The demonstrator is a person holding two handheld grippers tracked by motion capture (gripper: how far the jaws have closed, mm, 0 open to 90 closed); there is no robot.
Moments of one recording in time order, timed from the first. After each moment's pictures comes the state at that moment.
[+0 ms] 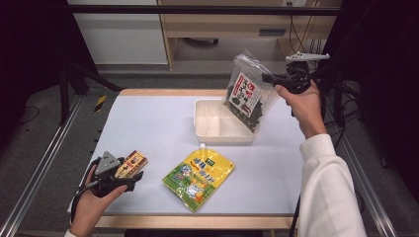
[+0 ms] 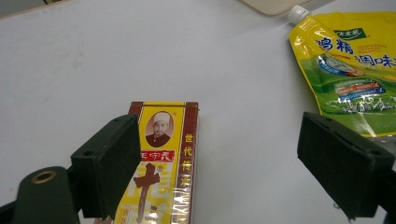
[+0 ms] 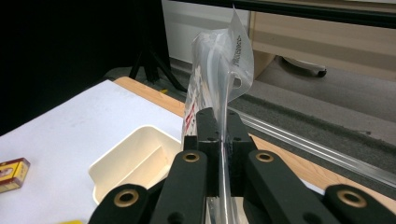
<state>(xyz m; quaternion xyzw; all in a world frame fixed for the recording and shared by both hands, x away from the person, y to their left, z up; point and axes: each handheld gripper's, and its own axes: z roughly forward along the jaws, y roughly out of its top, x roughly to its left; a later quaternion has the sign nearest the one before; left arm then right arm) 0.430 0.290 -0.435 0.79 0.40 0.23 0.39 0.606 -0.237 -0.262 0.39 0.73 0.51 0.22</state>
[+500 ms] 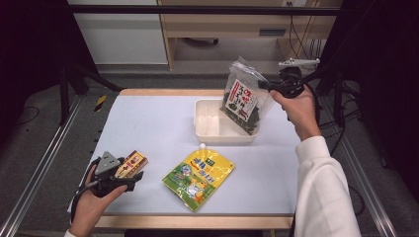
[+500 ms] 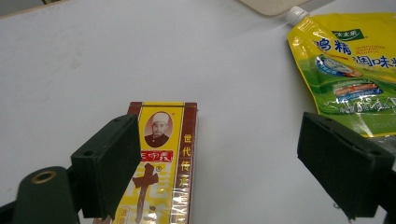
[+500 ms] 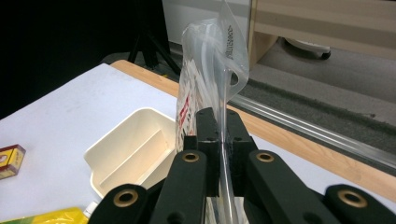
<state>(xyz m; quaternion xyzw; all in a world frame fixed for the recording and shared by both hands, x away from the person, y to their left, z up) 0.430 0.290 -0.434 0.79 0.40 0.23 0.39 0.612 -0.228 -0.282 0.41 0.75 0.48 0.21</state>
